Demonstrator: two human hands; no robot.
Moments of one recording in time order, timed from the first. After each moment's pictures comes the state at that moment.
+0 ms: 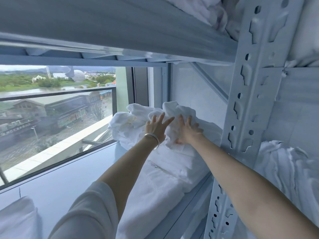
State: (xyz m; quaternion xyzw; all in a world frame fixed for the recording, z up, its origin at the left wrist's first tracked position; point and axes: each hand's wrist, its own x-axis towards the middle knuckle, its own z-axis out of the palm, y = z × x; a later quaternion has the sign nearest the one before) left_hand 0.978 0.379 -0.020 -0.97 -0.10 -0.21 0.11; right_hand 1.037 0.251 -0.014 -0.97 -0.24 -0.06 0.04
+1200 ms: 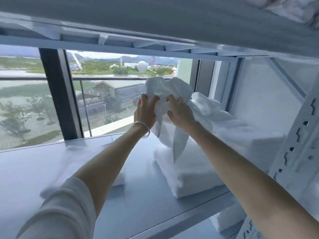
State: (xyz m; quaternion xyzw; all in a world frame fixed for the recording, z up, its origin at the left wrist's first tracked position) left_hand 0.717 0.463 -0.007 -0.85 -0.29 -0.44 -0.02; right_hand 0.810 0.360 0.021 -0.77 -0.55 -0.22 0.22
